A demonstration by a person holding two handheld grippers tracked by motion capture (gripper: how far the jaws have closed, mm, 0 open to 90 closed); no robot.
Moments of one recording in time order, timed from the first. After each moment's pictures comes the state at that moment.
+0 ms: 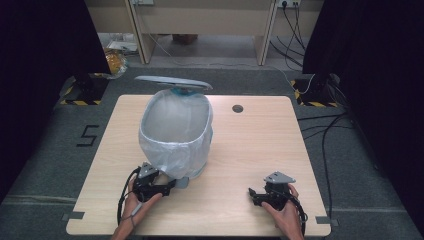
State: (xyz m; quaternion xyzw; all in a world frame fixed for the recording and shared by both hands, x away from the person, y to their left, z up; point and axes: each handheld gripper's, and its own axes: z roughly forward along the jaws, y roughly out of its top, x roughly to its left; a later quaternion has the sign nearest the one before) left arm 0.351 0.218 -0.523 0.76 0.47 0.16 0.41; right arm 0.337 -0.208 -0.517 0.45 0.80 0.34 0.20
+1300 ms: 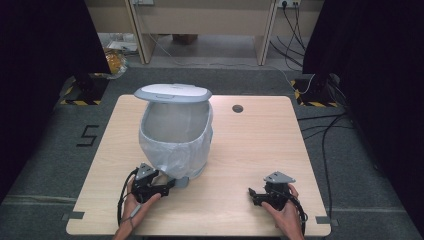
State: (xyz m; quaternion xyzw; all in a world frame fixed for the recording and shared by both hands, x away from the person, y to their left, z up) left arm 0.346 0.221 -0.522 0.75 0.47 0.16 0.43; right arm 0.337 -0.208 -0.517 0.45 0.80 0.34 0.20
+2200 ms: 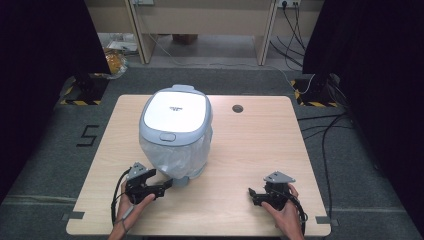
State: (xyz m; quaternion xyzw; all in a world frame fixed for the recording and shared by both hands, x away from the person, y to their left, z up) left arm 0.333 0.232 -0.499 0.73 0.47 0.14 0.47; right arm 0.337 -0.208 -0.517 0.45 0.80 0.34 0.20
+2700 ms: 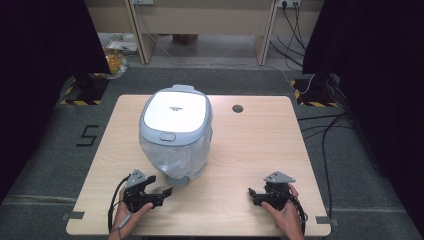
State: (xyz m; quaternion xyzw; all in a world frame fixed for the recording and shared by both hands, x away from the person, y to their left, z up) left arm 0.312 0.230 -0.503 0.75 0.45 0.13 0.47; right arm 0.337 -0.208 -0.517 0.45 0.80 0.34 0.20
